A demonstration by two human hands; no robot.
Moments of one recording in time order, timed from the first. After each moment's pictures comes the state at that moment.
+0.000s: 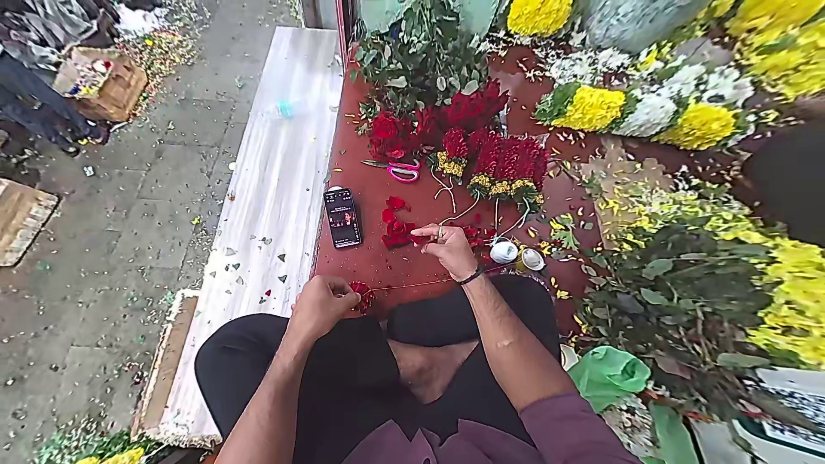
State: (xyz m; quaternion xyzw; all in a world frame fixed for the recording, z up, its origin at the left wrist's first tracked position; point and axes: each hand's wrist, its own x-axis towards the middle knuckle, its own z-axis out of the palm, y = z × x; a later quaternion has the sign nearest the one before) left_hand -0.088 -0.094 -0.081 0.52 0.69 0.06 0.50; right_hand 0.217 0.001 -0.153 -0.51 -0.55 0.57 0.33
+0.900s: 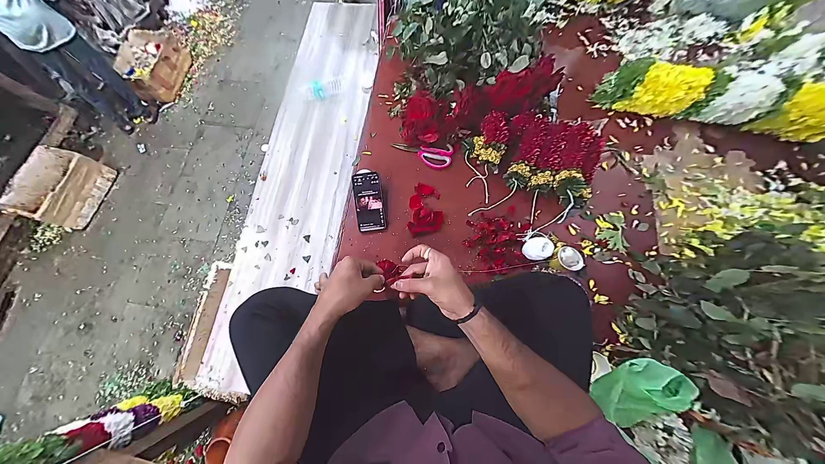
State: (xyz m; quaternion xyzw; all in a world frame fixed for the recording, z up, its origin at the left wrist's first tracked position) left_hand -0.081 -0.091 -0.083 0.50 0.67 0.08 0.54; right_hand 0.140 -0.069 -0.103 -0.46 -0.40 0.75 0.25
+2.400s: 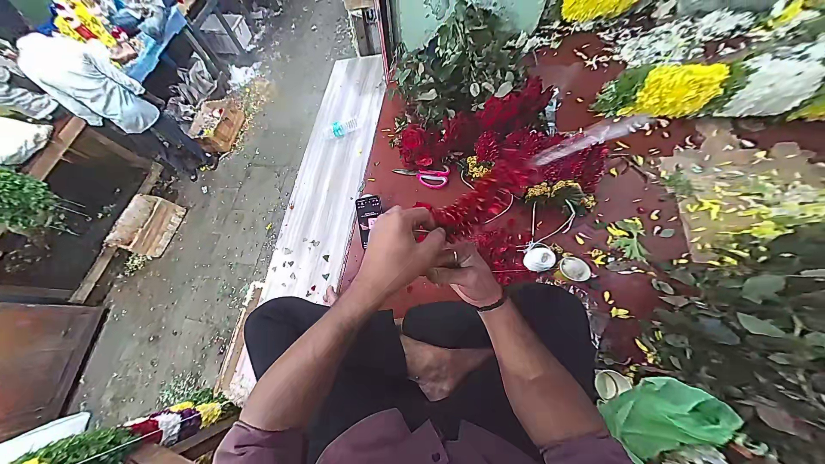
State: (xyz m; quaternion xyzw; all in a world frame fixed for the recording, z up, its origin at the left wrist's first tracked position) left_hand 0.038 -0.019 0.038 0.67 0.61 0.24 0.34; right_hand 0.208 -0.027 -0.086 -0.20 -0.46 0.75 0.43
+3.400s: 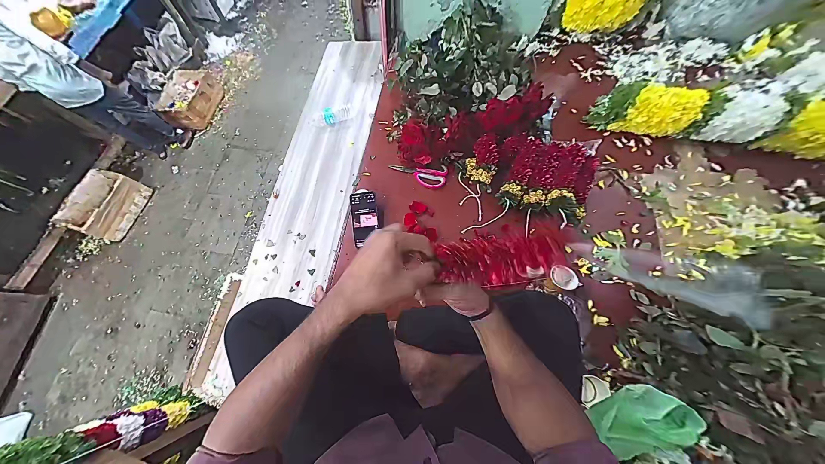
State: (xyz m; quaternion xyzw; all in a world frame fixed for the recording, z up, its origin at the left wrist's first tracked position) left_hand 0.000 -0.028 0.023 0.70 0.51 0.24 0.43; right_hand 0.195 -0.038 -0.090 -0.25 -0.44 0.80 0.31
